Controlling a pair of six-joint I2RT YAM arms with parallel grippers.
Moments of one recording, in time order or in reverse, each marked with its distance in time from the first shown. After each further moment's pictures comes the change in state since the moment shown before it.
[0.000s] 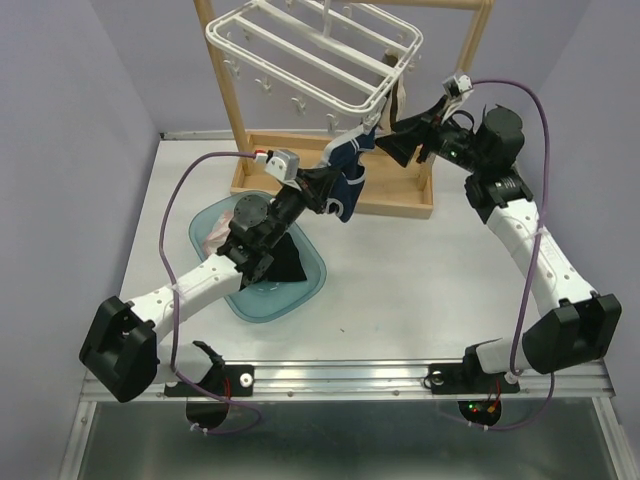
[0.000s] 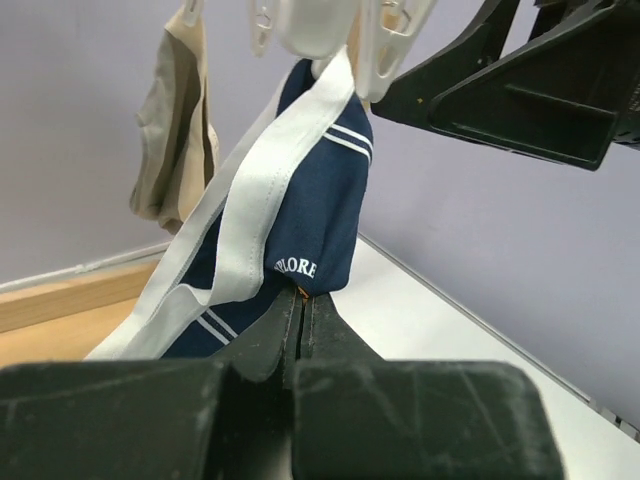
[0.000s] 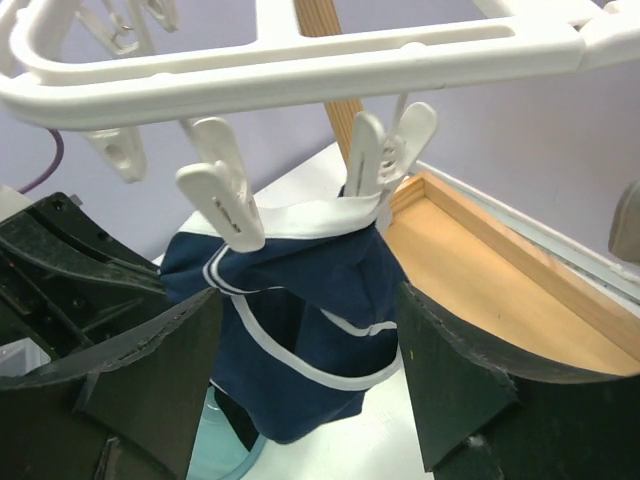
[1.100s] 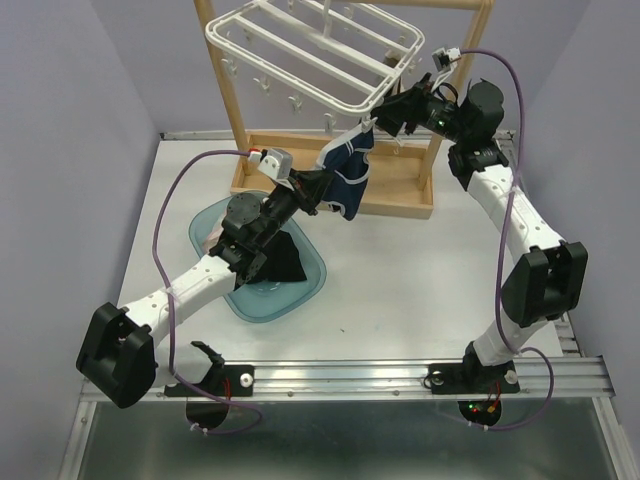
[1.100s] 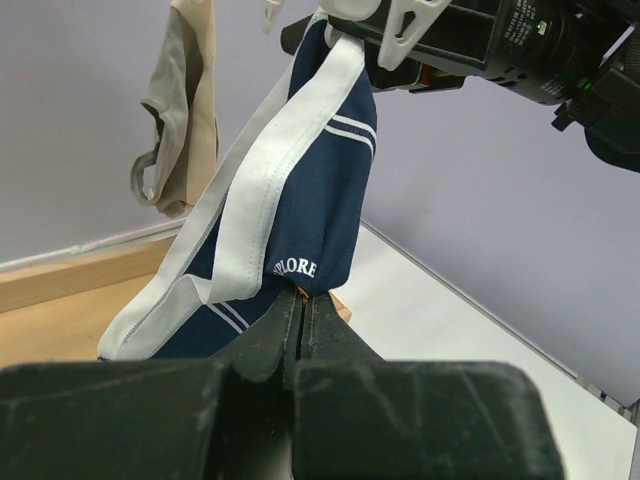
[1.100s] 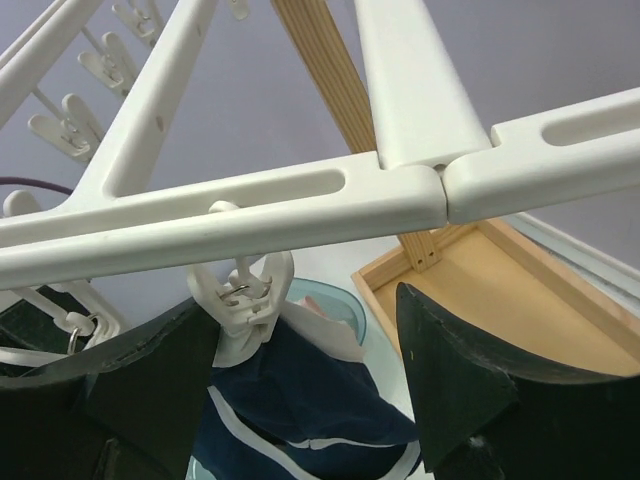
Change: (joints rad) left arm 0.062 -0.037 -0.018 -0.054 0.083 -0.035; right arm -0.019 0.311 0.252 0.163 -0.106 0.233
